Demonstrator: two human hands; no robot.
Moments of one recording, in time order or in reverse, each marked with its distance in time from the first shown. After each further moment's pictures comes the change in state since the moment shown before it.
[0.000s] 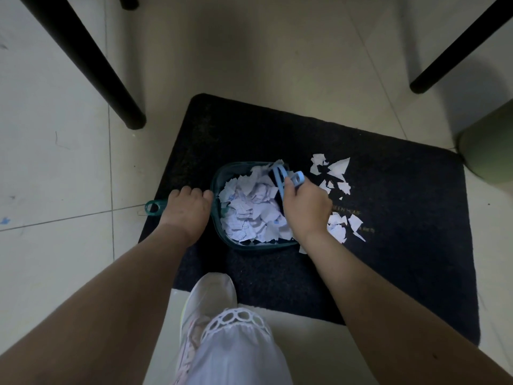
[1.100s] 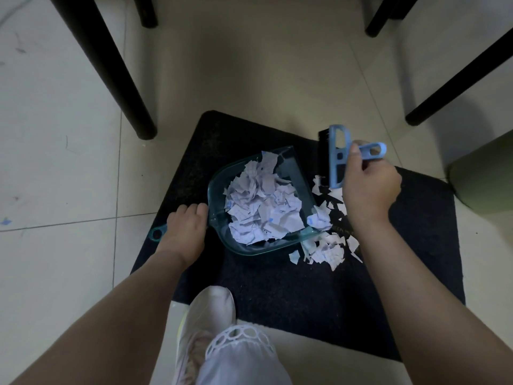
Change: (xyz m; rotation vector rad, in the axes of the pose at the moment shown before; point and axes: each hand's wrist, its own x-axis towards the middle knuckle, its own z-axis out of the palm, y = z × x) left_hand -0.014 -0.011 0.031 -0.402 0.235 -0.092; right_hand 0.035 -0.025 -0.092 0.239 0.388 0.045
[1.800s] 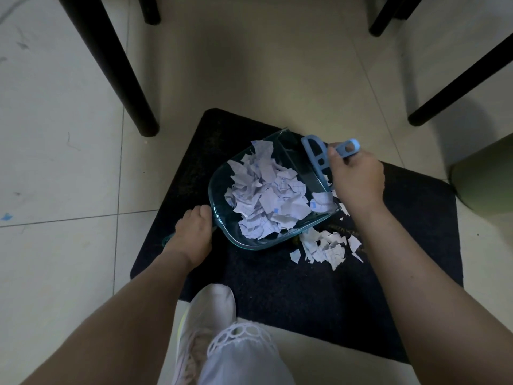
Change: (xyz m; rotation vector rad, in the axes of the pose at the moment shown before) left_hand -0.002 0.008 0.008 -0.221 -0.092 -0.063; right_hand 0.006 -0.011 0.006 -0.104 -0.264 -0.018
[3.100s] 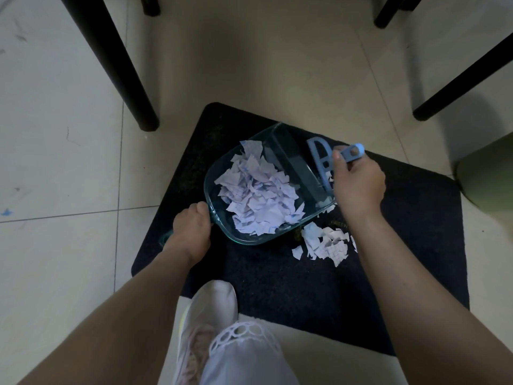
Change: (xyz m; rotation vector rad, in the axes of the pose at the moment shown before) left_hand 0.004 -0.005 0.005 0.134 -0.023 -0.028; right_hand -0.009 0.012 0.012 0.027 0.034 0.025
